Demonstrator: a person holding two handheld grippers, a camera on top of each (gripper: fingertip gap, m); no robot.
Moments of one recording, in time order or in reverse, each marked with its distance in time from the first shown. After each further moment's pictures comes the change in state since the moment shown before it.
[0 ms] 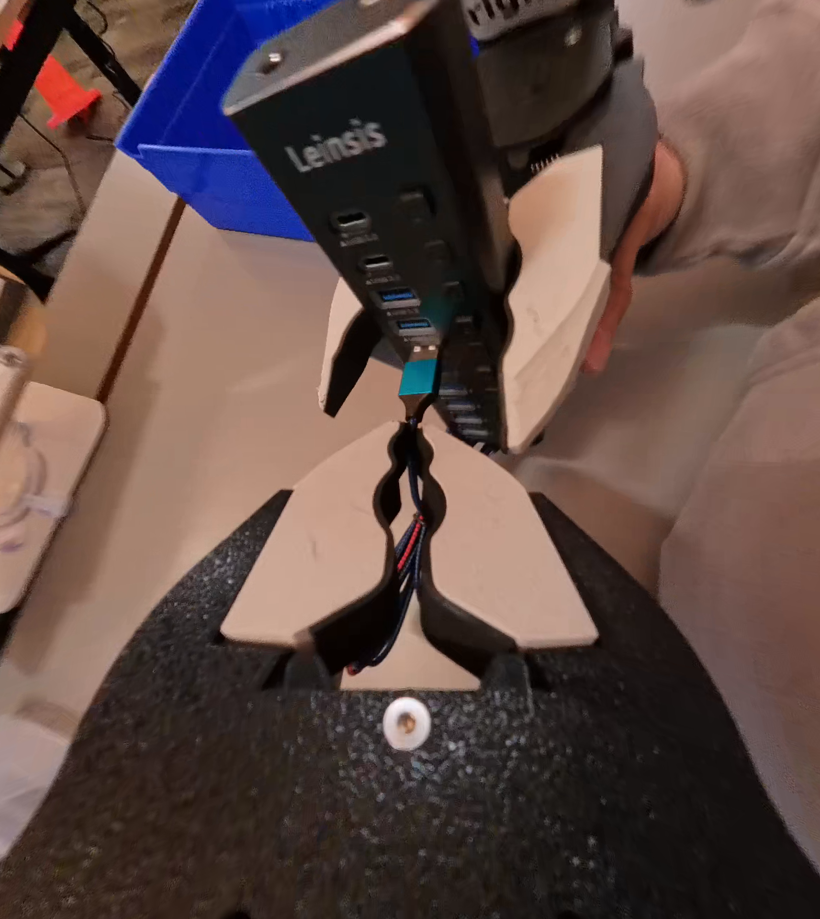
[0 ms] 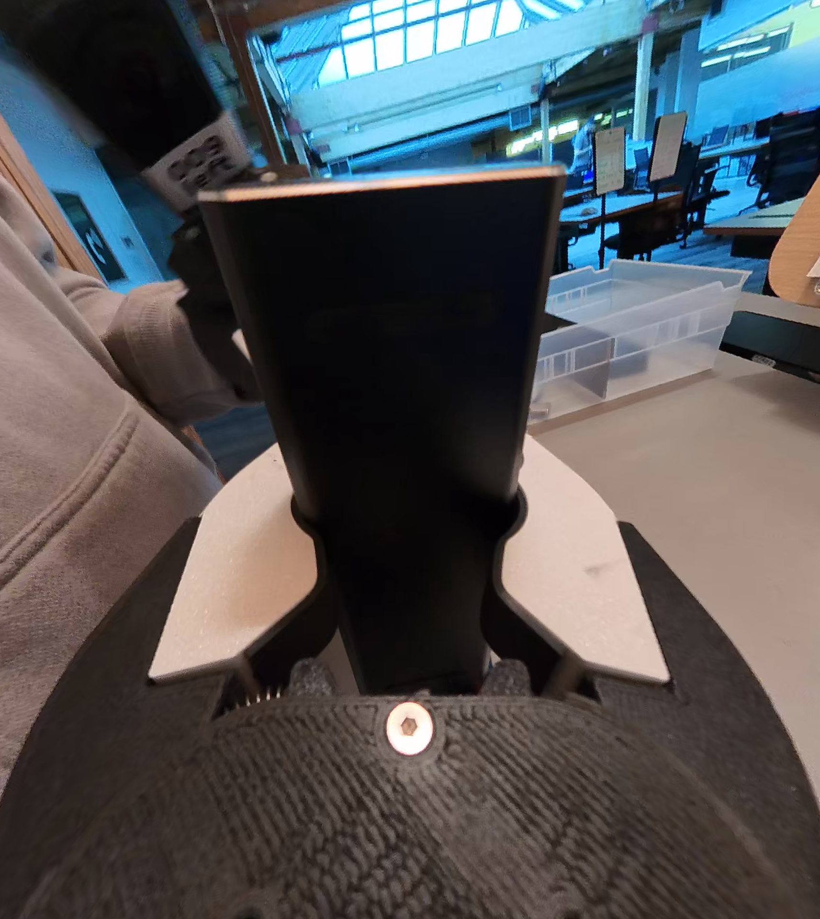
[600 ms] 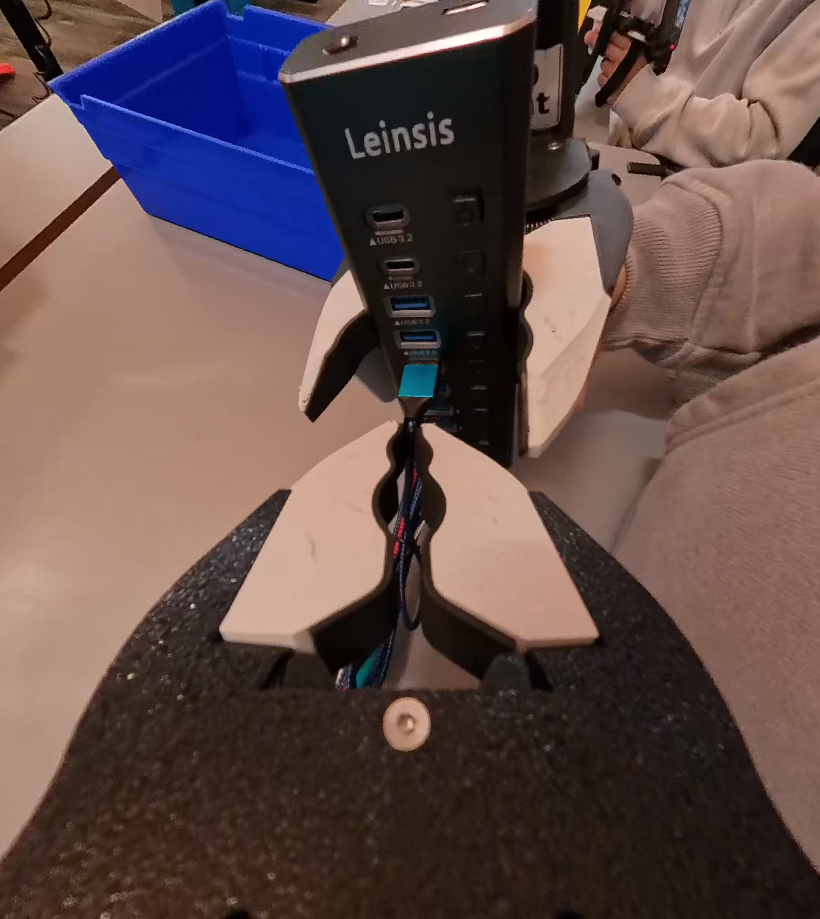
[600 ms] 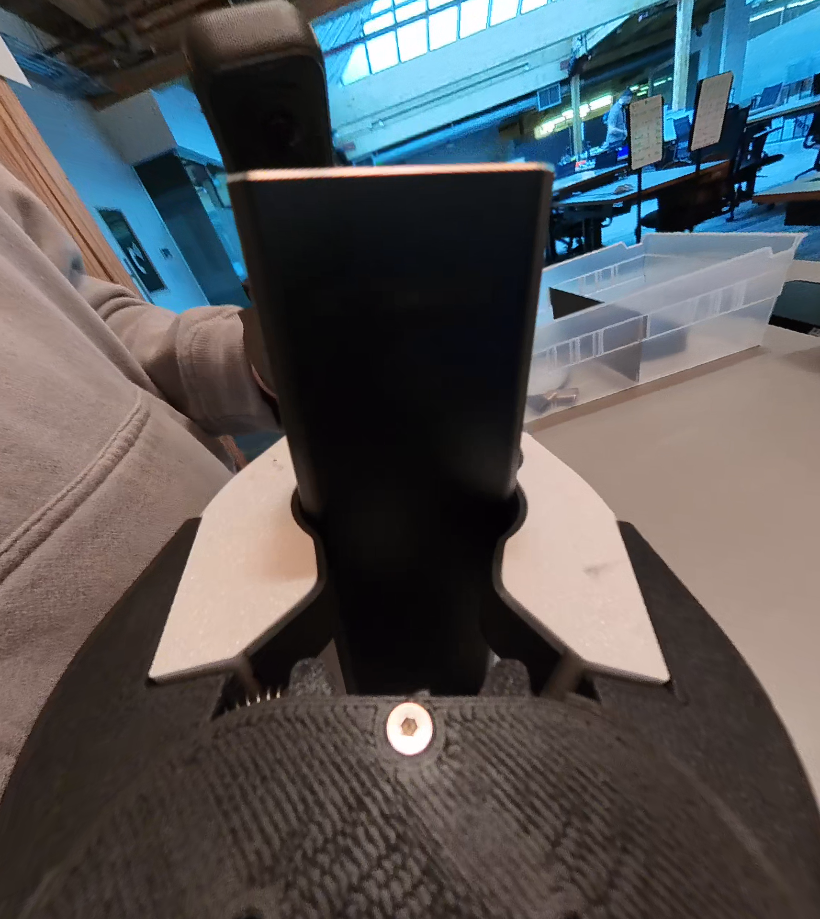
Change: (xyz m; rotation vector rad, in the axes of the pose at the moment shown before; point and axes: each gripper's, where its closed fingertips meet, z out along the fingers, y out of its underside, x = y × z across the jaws) left arm 0.008 0.007 0.011 0.171 0.158 -0.260; right arm 0.000 0.008 0.005 -0.010 -0.055 0.062
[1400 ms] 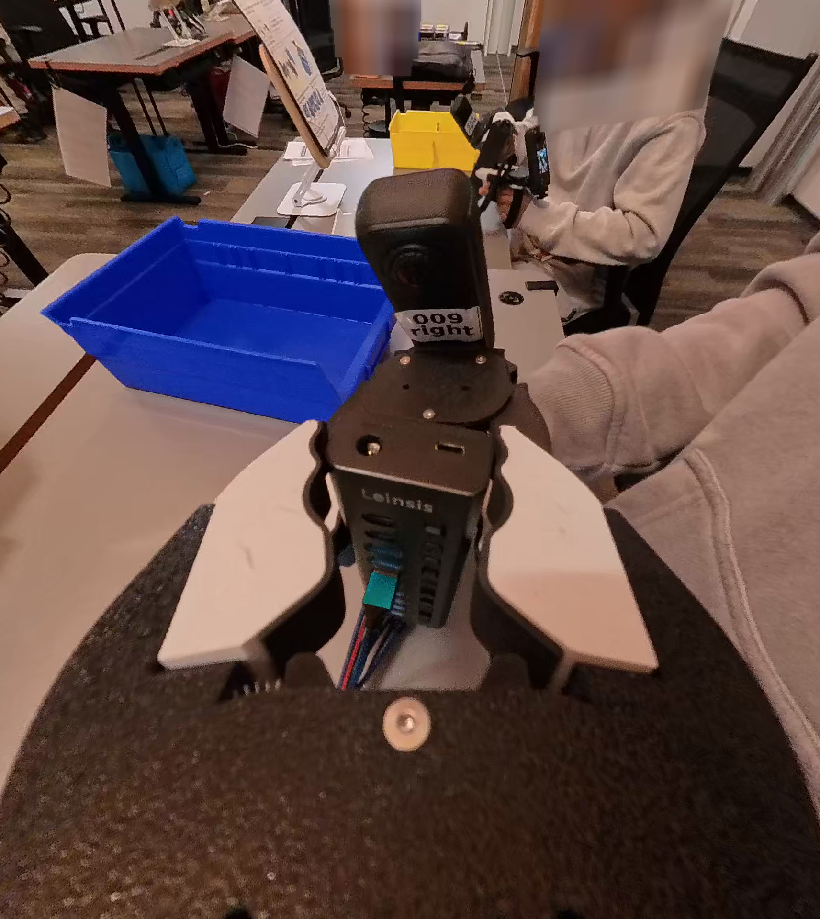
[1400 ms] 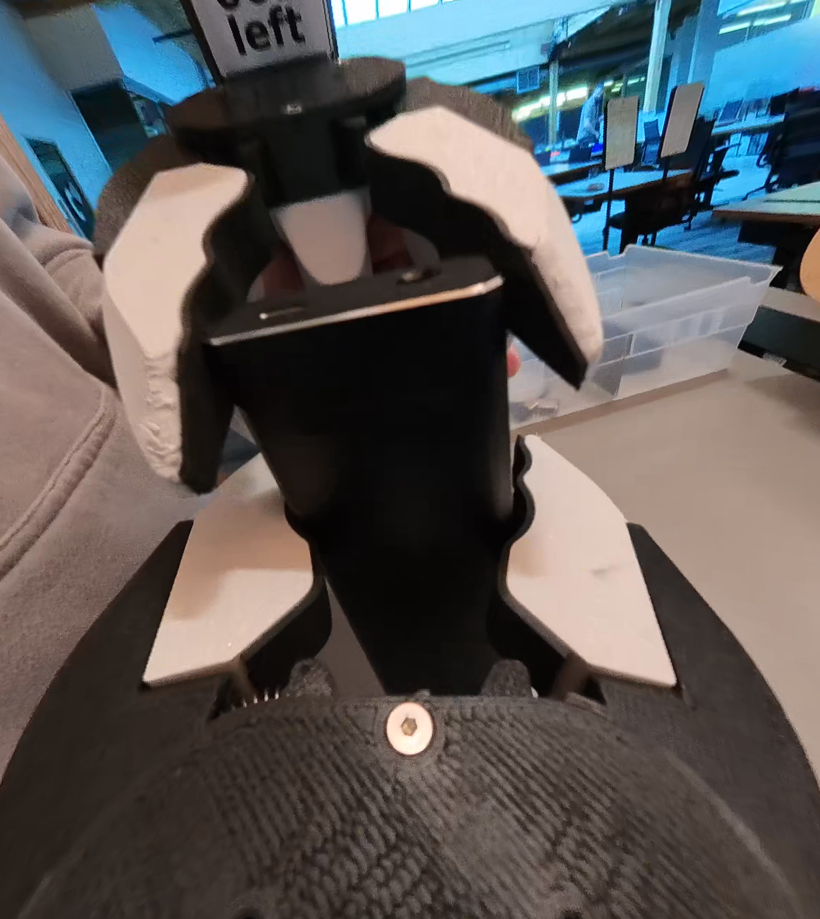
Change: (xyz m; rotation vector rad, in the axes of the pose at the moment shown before) left arm 0.021 -0.080 -0.006 0.171 0.143 0.111; right arm -0.006 -0.006 0.018 -0.045 0.060 -0.096
